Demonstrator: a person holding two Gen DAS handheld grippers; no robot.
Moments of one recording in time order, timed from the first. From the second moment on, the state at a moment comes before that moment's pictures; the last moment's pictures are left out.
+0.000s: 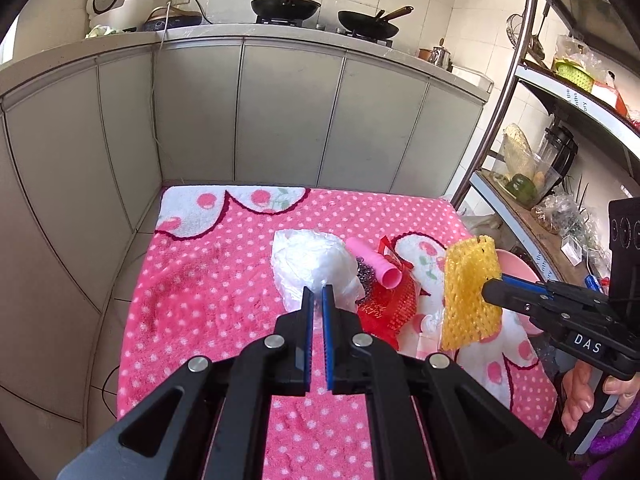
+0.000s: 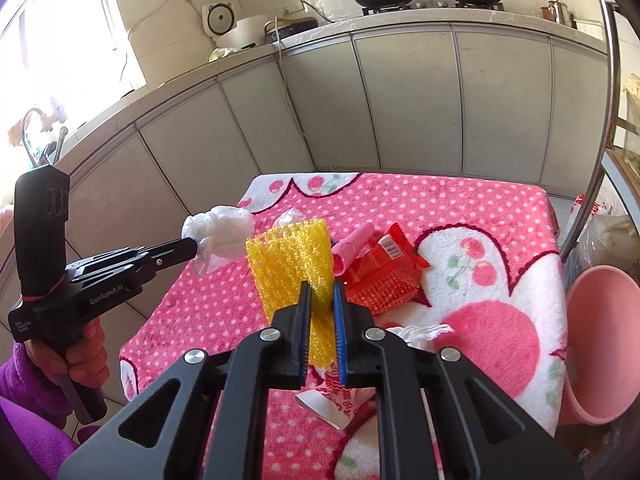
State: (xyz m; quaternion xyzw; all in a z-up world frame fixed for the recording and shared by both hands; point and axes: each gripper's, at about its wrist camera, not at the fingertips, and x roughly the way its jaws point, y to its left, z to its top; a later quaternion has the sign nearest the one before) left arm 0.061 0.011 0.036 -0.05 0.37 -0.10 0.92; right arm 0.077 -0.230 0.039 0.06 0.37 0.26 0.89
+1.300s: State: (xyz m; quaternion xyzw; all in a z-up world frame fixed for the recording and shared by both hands) left arm 0.113 -0.231 0.048 0.06 0.35 -0.31 0.88; right arm 0.063 -0.422 0.017 0.15 0.35 0.03 0.92
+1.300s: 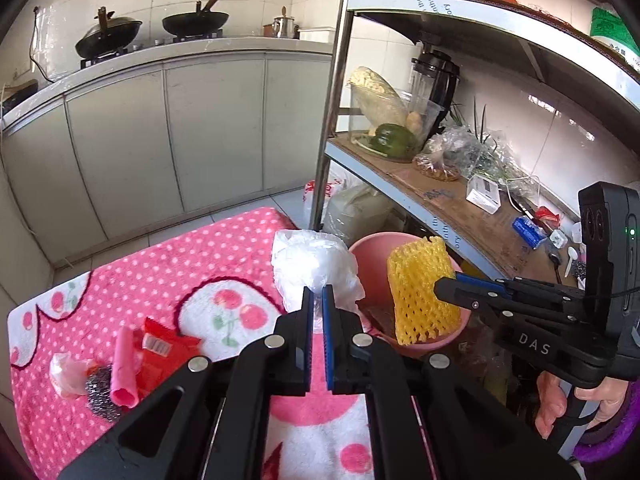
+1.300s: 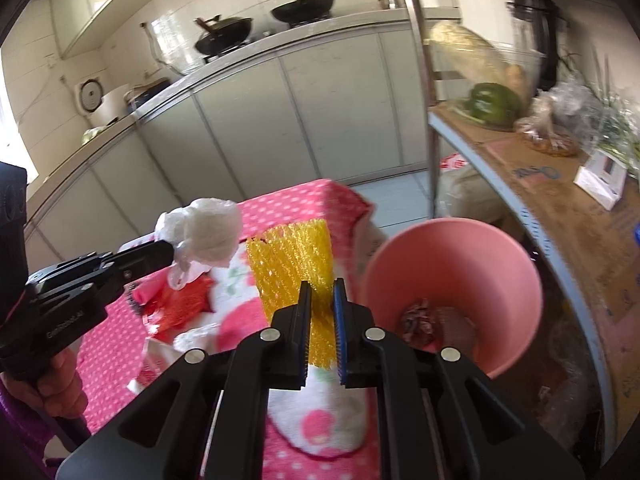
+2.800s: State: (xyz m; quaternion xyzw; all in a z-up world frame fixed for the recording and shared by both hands) left arm 0.146 -0.361 -0.064 0.06 0.50 -0.36 0.79; right arm 0.068 -0.506 -0.072 0.18 0.41 -0.13 0.89
